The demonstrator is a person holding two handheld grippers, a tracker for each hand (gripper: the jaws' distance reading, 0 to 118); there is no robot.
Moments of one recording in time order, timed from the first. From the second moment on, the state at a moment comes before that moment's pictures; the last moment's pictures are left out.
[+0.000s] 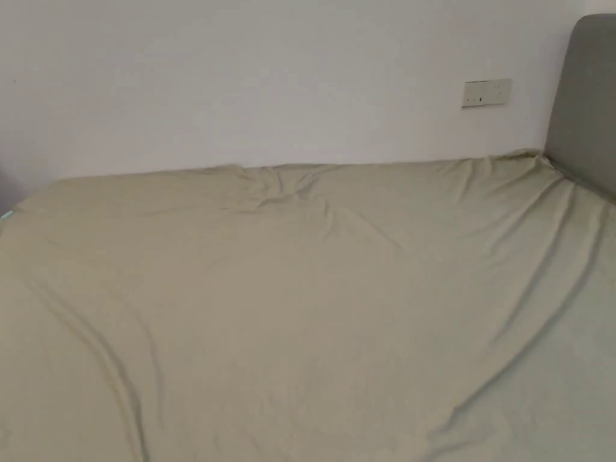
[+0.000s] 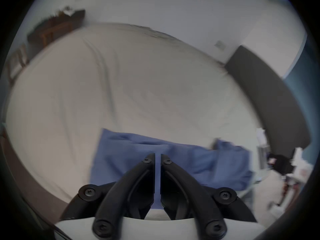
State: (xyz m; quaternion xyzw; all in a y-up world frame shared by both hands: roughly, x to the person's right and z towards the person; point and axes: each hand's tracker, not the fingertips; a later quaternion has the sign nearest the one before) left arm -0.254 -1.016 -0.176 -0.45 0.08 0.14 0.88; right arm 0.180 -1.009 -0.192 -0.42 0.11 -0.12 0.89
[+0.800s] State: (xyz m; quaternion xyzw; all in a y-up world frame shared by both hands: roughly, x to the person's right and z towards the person) left arm -0.332 -1.002 -0.141 -0.40 0.01 0.24 0.89; right arm 0.175 -1.010 -0.193 -0.43 0.11 -0.12 0.89
